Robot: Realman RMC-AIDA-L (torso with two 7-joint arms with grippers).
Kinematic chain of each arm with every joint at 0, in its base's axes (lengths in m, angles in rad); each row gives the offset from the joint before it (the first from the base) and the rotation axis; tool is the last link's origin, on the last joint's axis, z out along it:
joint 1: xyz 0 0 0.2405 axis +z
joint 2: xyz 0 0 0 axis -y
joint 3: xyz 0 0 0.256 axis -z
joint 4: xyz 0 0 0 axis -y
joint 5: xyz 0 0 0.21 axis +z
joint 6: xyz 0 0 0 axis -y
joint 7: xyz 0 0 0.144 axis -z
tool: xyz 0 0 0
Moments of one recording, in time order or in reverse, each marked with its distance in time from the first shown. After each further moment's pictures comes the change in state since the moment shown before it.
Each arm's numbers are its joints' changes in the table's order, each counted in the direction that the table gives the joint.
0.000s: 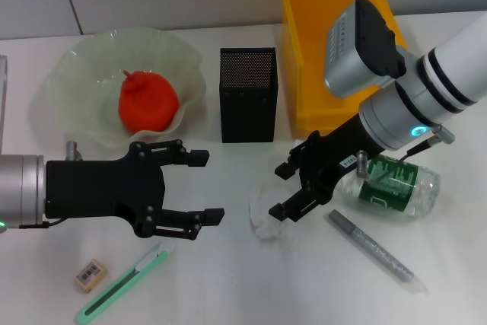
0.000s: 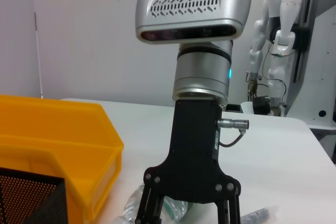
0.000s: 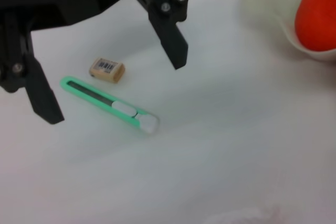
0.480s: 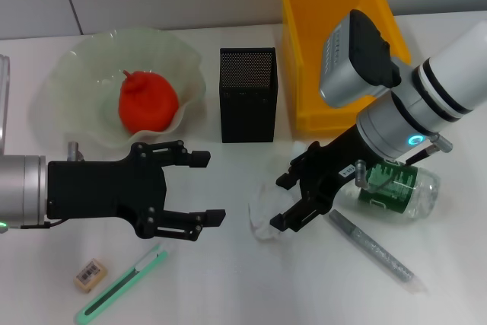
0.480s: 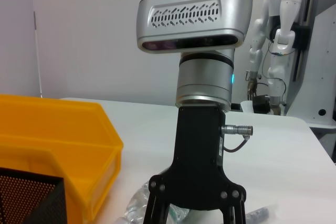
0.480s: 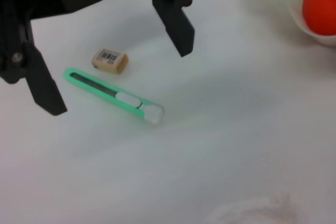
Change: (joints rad) left arm 0.000 0.001 -0.006 0.000 0.000 0.004 -0.002; right arm 0.002 0.000 0.021 -0.028 0.000 -0.010 -0.012
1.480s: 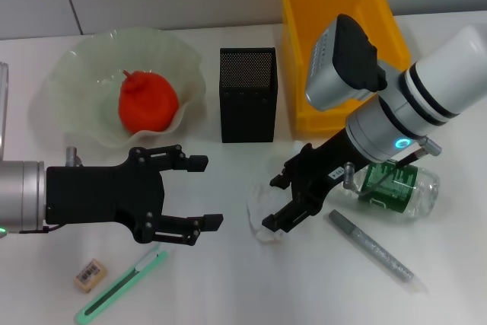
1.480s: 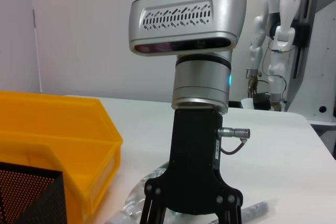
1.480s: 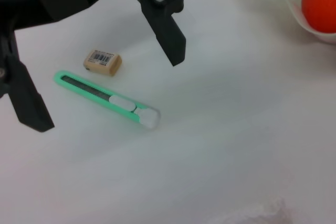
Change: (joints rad) left arm 0.008 -0.002 -0.003 0.012 0.000 0.005 -0.024; right arm 0.004 -0.002 0.064 -0.014 0.027 -0.054 -0.052
